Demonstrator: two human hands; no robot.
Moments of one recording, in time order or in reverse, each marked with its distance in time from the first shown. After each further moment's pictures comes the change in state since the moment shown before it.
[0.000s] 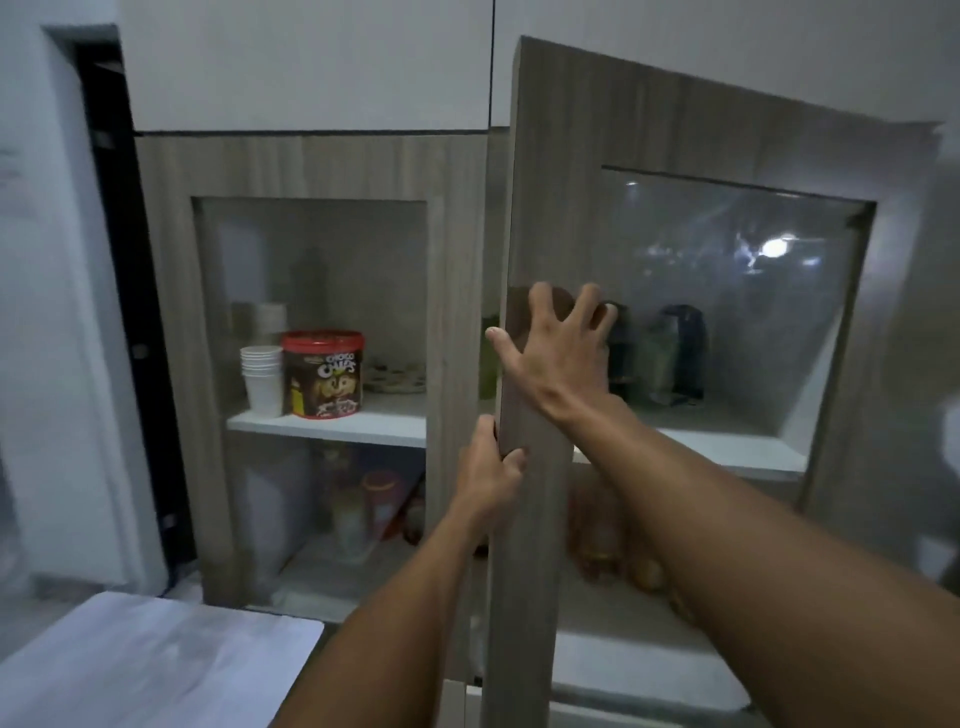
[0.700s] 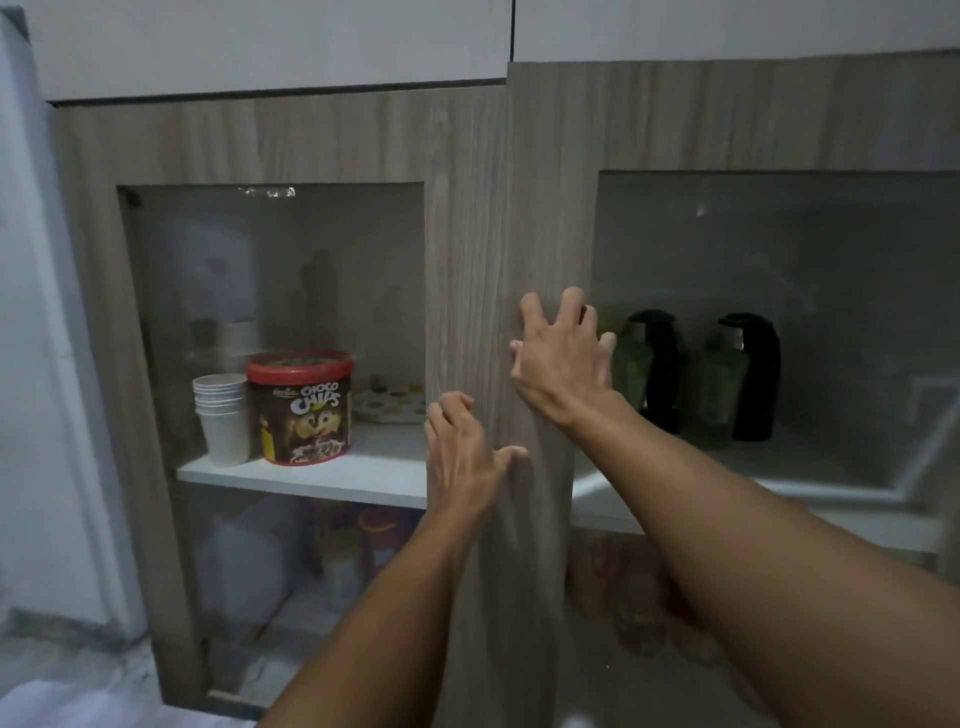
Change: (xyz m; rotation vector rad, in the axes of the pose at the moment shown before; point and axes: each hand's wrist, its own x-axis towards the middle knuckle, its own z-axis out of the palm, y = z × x) left_hand 0.185 -0.067 0.005 0.411 0.355 0.091; right_hand 0.125 0.024 0.134 -0.138 -0.045 -0.091
